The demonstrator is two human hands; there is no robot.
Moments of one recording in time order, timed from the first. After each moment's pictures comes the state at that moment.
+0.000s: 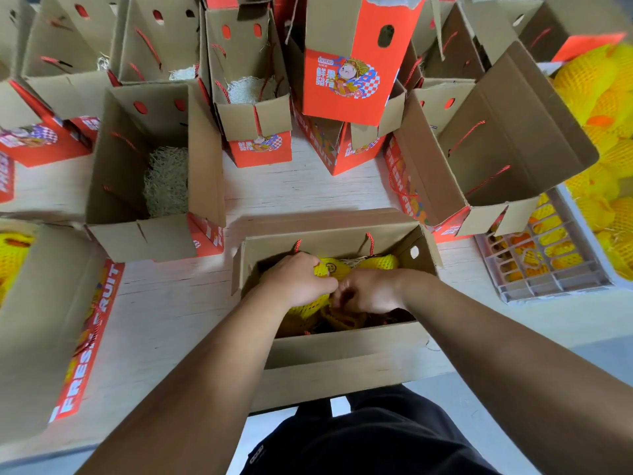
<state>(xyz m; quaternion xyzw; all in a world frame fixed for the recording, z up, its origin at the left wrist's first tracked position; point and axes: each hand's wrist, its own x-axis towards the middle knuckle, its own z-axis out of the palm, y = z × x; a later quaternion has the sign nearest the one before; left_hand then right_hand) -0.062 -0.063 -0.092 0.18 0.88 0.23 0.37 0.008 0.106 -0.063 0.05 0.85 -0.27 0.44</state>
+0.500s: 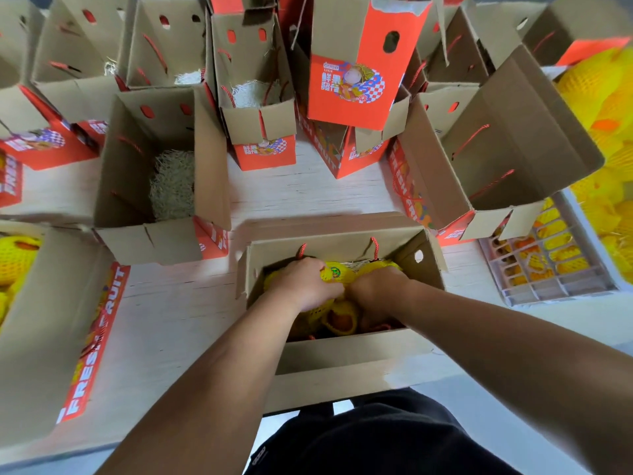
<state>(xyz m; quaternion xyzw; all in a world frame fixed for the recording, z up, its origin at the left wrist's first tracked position) -0.058 -0.058 -0.100 0.18 0.89 0.21 0.36 0.009 0.103 -0.091 -0.10 0.91 0.05 0.39</state>
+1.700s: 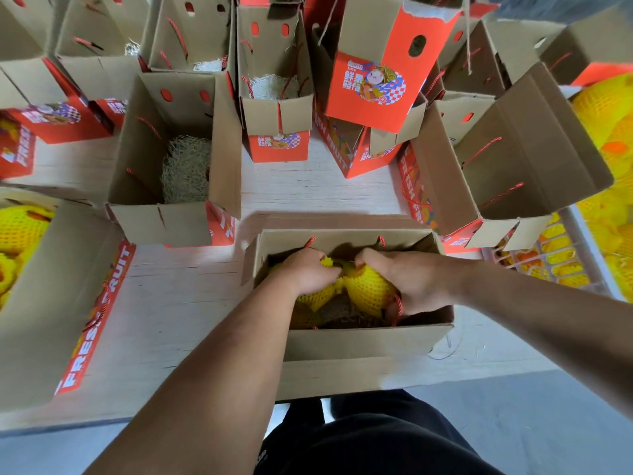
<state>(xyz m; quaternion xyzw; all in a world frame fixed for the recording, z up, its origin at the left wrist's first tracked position) -0.071 -0.060 -0.106 0.12 0.85 0.30 0.42 0.014 0.151 -0.022 -0.14 0.92 -0.14 0.34</state>
